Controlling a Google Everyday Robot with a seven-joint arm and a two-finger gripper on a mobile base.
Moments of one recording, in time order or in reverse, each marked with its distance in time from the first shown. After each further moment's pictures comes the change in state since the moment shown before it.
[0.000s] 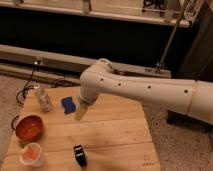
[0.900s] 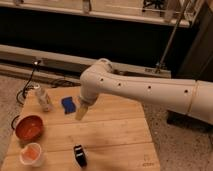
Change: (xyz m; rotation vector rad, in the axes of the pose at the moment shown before) arm -0.013 0.003 0.004 -0.023 -0.042 -0.024
